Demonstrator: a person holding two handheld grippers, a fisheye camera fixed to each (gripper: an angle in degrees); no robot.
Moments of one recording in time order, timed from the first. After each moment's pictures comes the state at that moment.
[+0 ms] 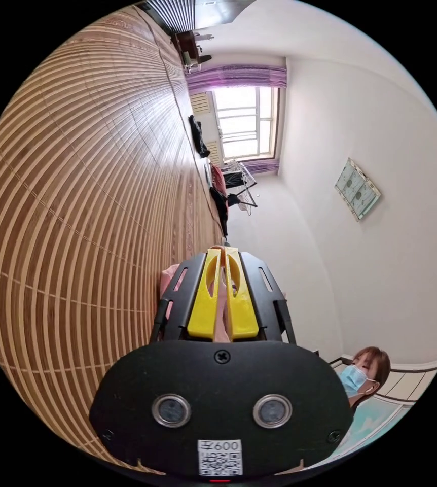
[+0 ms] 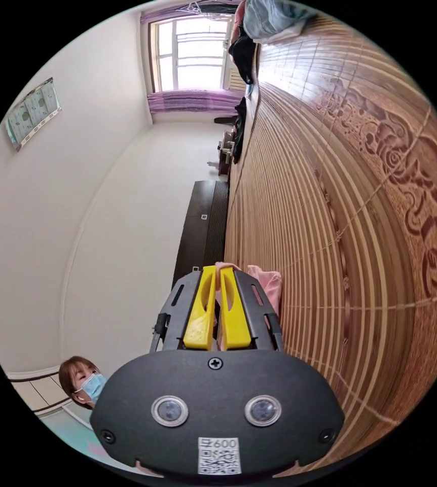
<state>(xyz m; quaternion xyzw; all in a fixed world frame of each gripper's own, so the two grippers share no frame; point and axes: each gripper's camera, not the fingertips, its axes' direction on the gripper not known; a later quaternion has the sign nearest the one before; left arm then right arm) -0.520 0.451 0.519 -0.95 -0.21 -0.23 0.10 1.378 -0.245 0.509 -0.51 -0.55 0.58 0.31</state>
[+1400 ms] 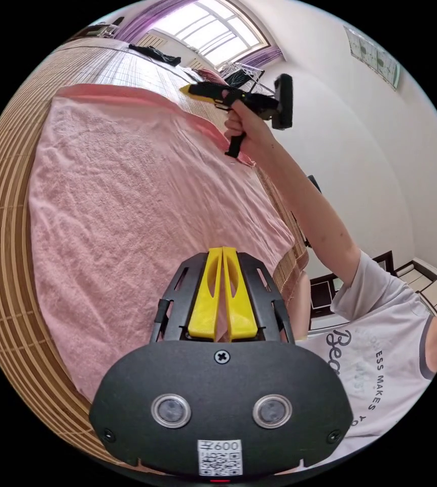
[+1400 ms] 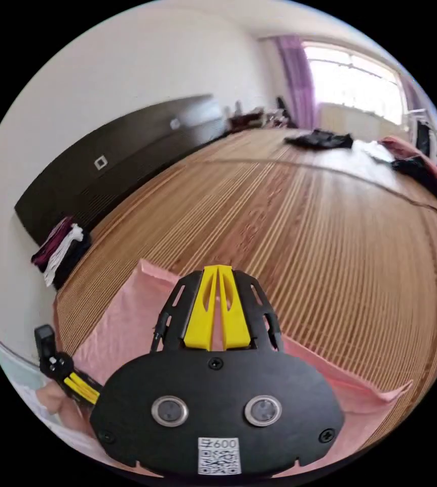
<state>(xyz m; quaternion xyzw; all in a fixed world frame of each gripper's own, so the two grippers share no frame) -0.685 0.015 0.356 -0.99 0.01 -0.06 -0.14 0.690 -0.397 0.328 -0.41 -0.62 0.10 0.66</state>
